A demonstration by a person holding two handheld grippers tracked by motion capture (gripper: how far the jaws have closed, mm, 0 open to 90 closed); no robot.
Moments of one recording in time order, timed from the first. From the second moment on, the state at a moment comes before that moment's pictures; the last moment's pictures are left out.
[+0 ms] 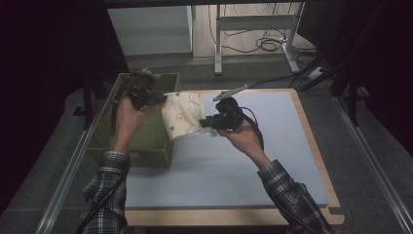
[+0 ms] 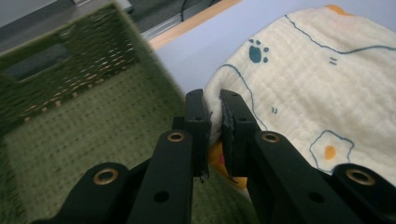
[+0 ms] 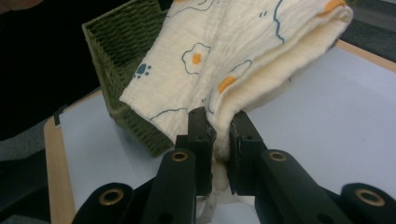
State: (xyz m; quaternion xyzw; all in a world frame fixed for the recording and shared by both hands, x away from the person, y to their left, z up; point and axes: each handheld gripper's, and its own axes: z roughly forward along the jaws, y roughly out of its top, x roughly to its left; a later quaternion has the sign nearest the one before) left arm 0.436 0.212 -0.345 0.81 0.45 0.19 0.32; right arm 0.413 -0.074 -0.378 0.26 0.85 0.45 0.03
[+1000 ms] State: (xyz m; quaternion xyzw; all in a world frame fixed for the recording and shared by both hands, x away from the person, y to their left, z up) left arm 0.419 0.333 -0.364 0.76 0.54 0.25 0.26; right arm 0.411 0.103 -0.395 0.21 0.87 0.44 0.00
